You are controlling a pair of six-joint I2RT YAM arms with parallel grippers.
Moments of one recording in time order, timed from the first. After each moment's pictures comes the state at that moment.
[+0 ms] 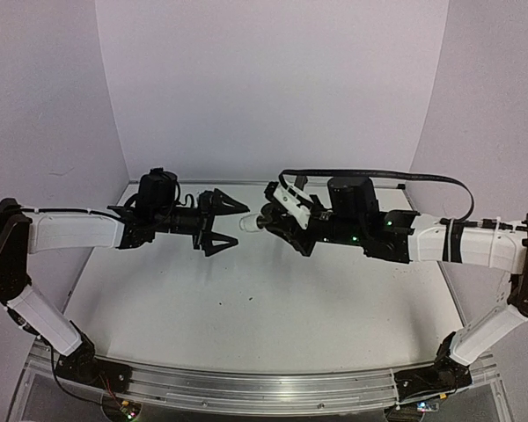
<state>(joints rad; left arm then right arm) -0.64 1.52 0.93 0.25 0.70 -1.40 0.92 1.50 1.09 0.04 -0.08 -0.38</state>
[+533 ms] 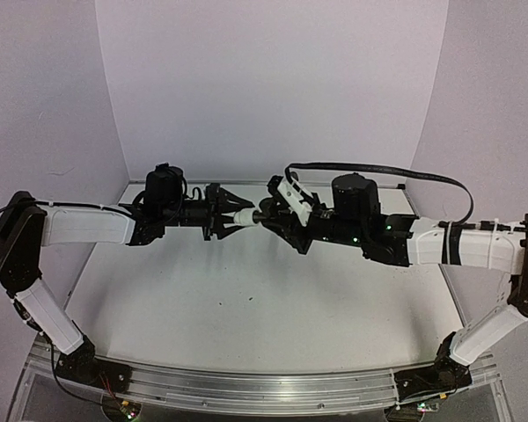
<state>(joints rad) -0.66 1.61 0.99 0.40 0.70 -1.48 0.92 1.50 1.06 0.17 -0.13 -0.31</state>
